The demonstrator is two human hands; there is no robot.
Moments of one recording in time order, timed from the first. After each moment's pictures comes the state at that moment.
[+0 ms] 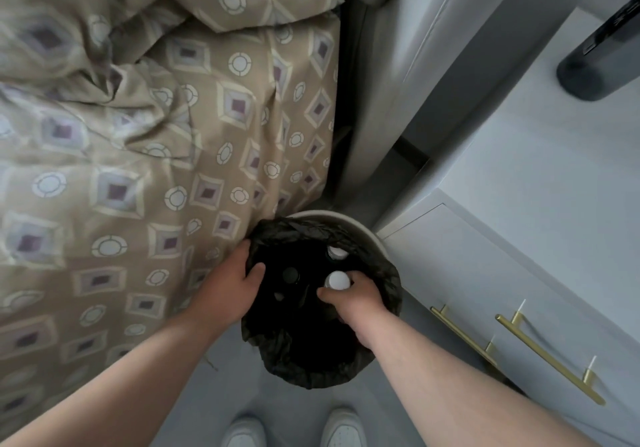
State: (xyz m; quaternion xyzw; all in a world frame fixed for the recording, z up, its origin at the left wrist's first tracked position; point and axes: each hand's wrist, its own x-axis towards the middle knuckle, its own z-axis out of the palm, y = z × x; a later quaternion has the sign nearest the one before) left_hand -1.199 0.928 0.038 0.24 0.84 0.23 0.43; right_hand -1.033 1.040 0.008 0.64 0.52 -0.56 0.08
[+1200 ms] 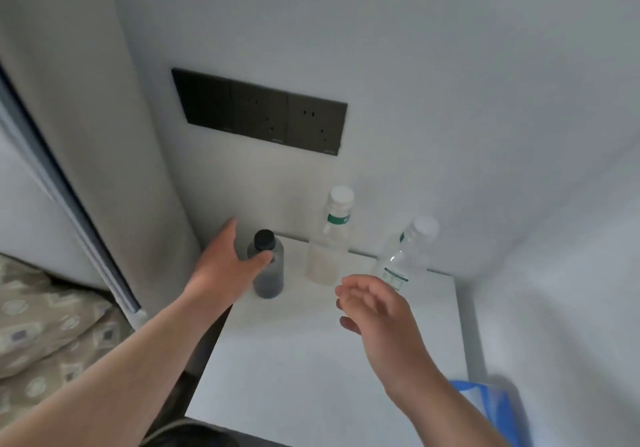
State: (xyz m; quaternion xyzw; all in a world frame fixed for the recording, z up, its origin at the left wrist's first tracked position) left_hand -1.068 1.264 0.371 0.44 0.76 0.33 0.35; right_hand -0.845 1.218 0.419 0.60 0.46 -0.56 -0.34
